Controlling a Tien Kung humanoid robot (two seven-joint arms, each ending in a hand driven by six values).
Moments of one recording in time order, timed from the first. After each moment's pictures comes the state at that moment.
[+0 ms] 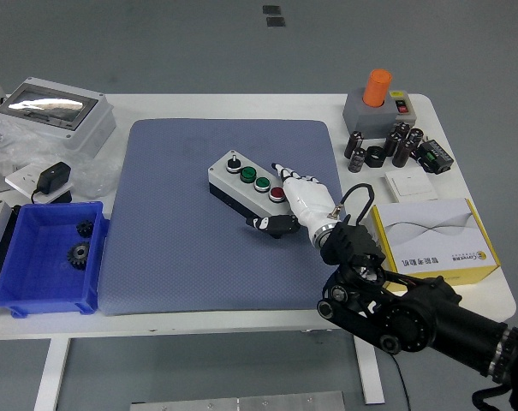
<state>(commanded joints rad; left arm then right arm) -0.03 0.15 -1.88 -0.23 1.76 -0.14 0.29 0.61 -0.10 0.47 1.10 -1.85 -0.41 -0.49</state>
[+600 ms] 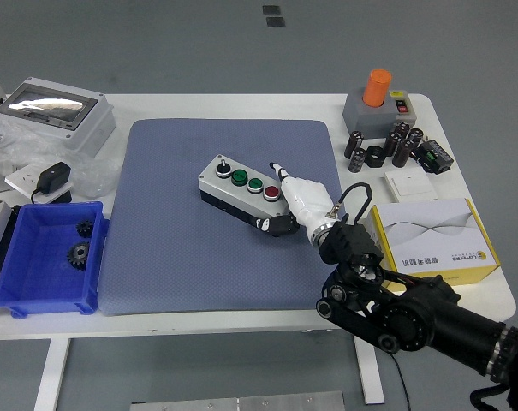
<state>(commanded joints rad) -0.03 0.15 -1.89 -0.22 1.77 -0.14 0.26 0.61 -0.09 0.49 1.09 -1.88 -0.38 -0.48</state>
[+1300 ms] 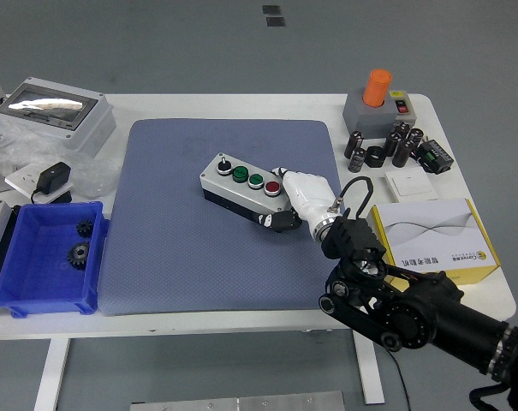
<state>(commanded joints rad) -0.03 0.15 -1.90 -0.21 1.78 -0.13 0.22 0.61 -0.09 0.51 1.10 -1.92 -0.34 -0.48</state>
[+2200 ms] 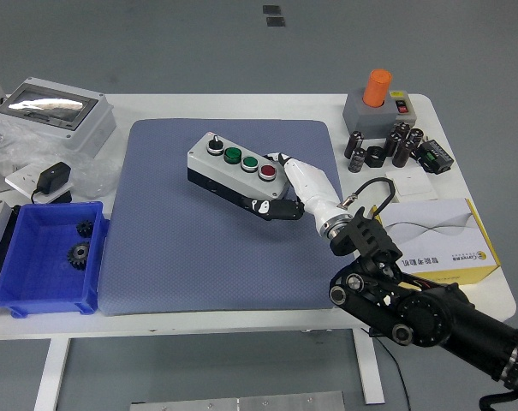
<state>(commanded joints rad) -0.03 0.15 -1.90 -0.21 1.77 -0.12 0.20 0.56 -0.14 0.58 1.15 -1.71 -0.47 -0.20</state>
